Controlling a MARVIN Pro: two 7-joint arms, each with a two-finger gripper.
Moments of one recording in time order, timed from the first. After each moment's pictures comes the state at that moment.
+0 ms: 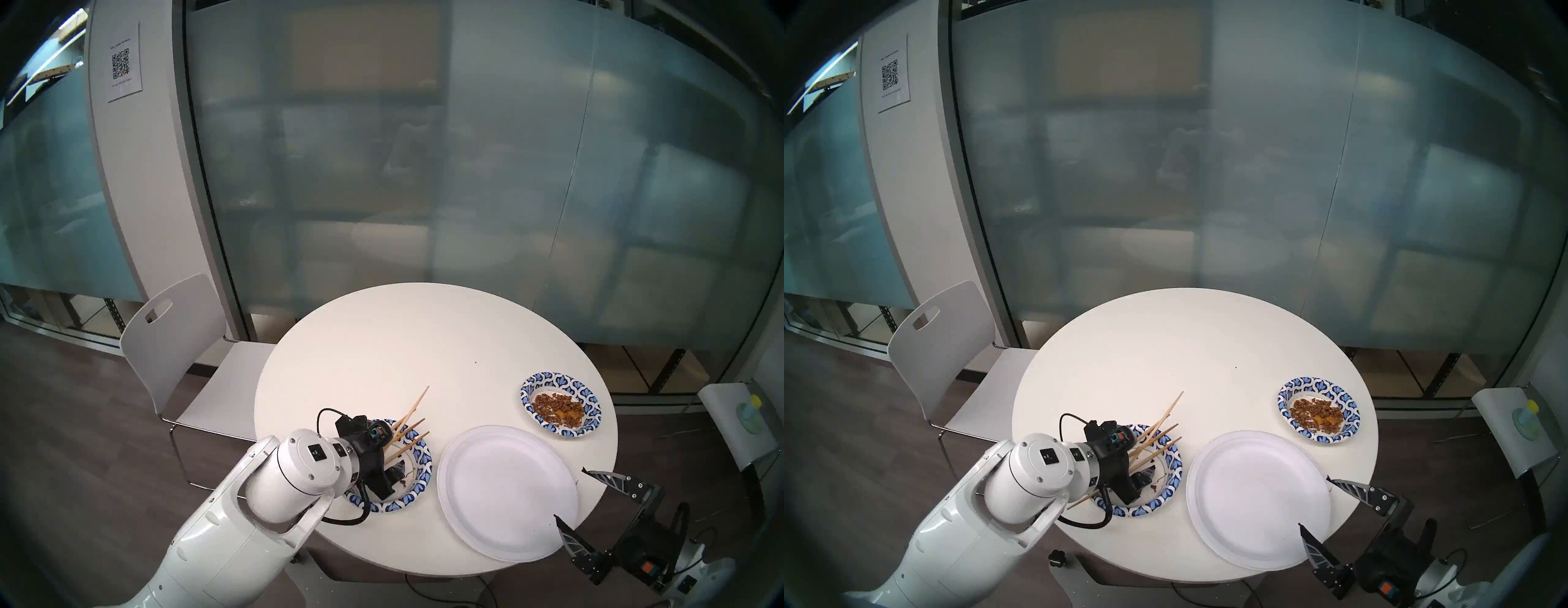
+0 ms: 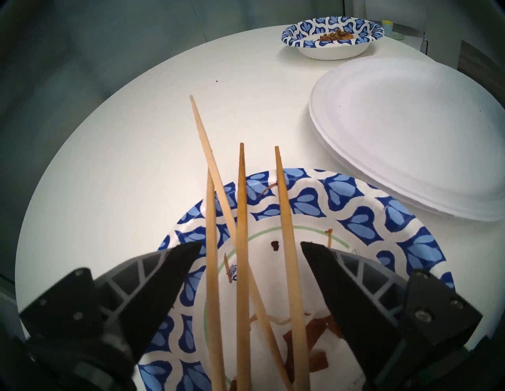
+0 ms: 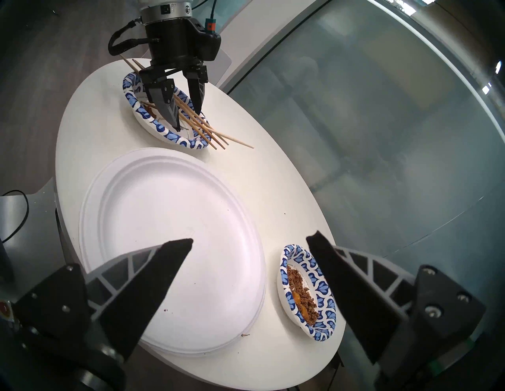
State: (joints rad) left arm 1.72 -1.18 -1.12 -2.00 0.33 0.72 -0.53; right arm -2.52 -1.77 2.28 -2.35 -0.34 -0.70 0.92
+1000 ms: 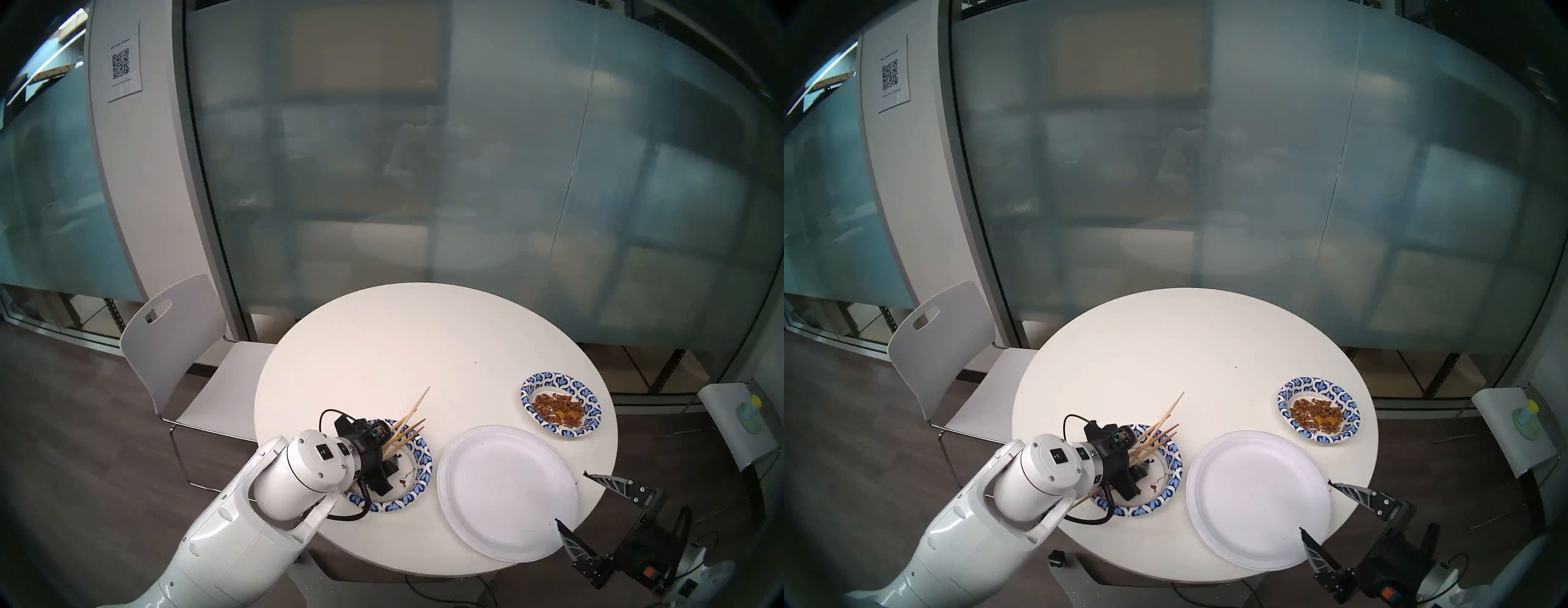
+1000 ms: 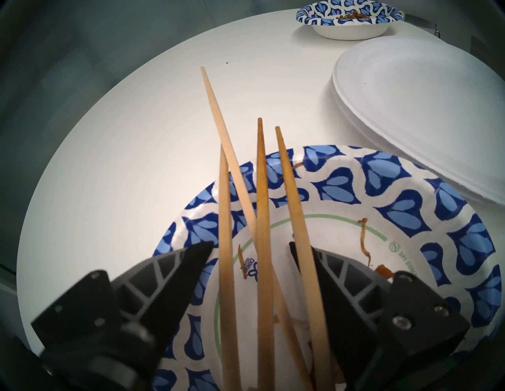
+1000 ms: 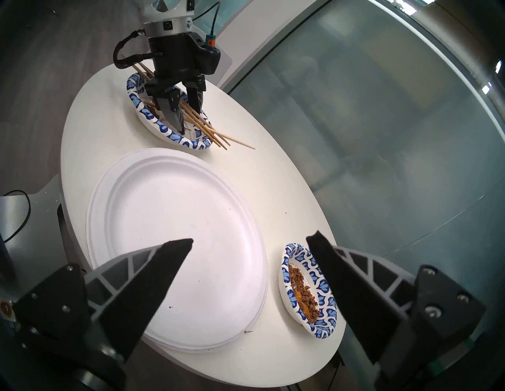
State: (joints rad) left arm 1.69 -1.20 -1.11 -1.94 0.35 0.71 -0.49; right arm -2.53 -1.78 2.29 -2.35 -0.34 -0.71 0.92
